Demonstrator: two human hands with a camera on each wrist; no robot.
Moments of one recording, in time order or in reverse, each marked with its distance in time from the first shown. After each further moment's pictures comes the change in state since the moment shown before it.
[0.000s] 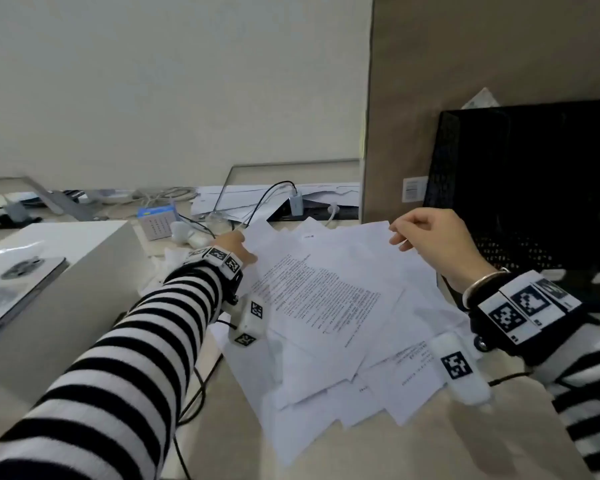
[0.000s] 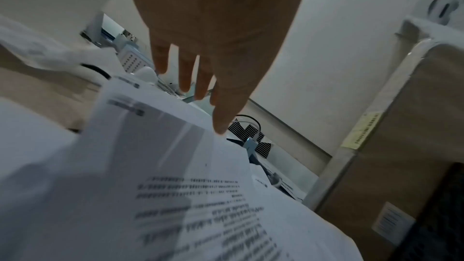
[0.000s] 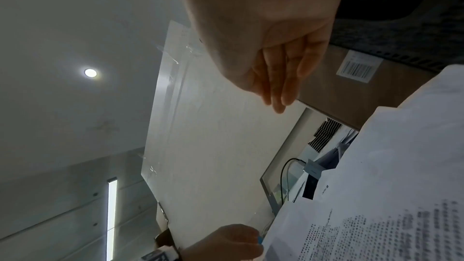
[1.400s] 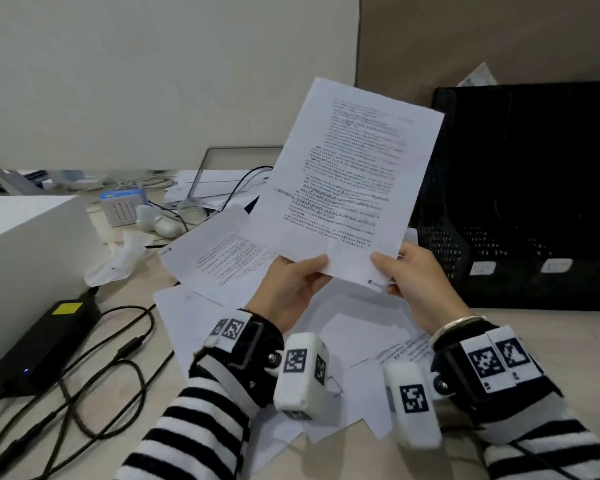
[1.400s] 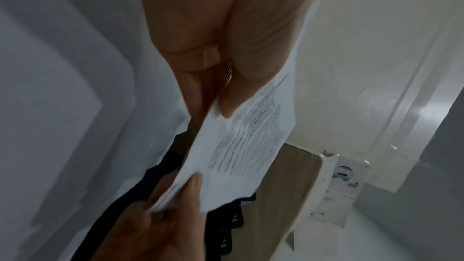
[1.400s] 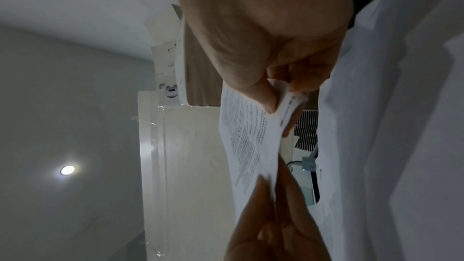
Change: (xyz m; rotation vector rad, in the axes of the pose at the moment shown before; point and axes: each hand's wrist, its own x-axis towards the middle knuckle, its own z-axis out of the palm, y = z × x) left_hand -0.091 0.094 0.094 -1.860 -0.422 0.150; right_hand -0.020 0.075 0.039 0.366 -0.082 0.194
